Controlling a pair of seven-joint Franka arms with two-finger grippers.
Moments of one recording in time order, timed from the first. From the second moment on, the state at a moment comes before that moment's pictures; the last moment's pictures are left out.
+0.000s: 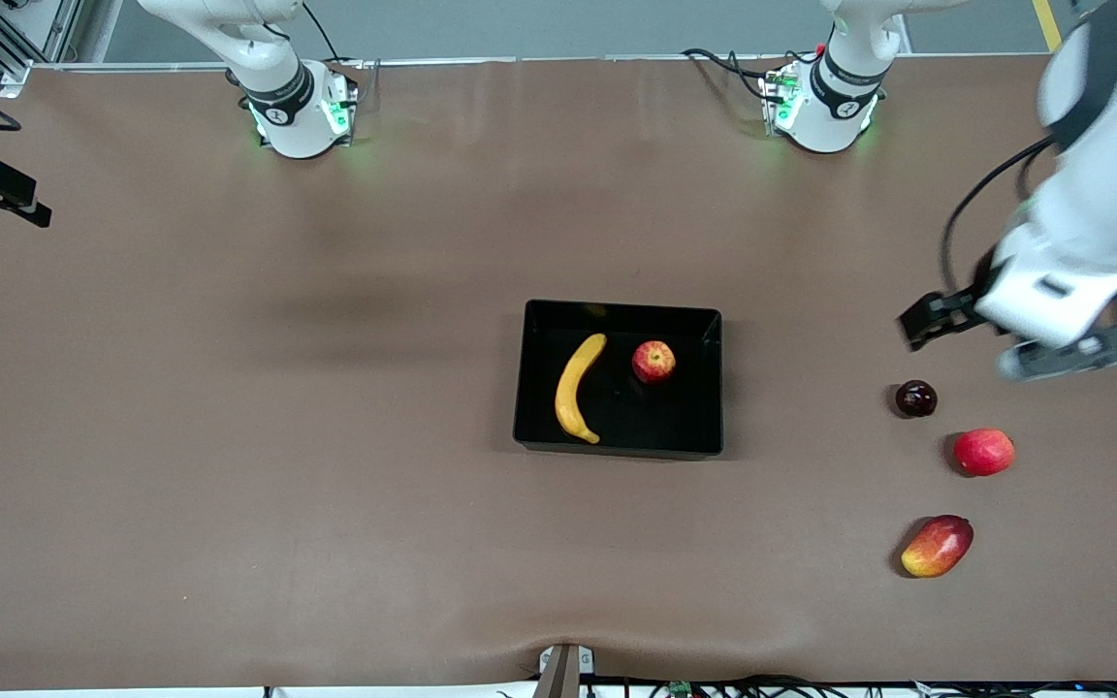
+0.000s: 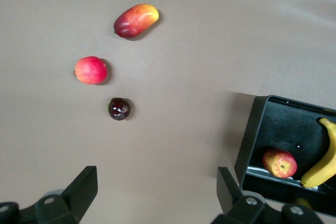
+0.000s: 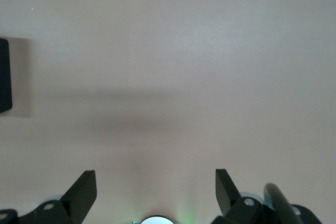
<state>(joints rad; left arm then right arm) 0.12 0.17 -0.34 -1.43 0.13 1.63 -0.37 -0.06 -0.05 -0.05 -1.54 0.03 1.43 -0.13</state>
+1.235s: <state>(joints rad) -0.03 -0.08 -0.11 -1.67 0.05 1.61 -0.22 -0.06 -0.05 -0.05 -1.54 0.03 1.42 -0.13</state>
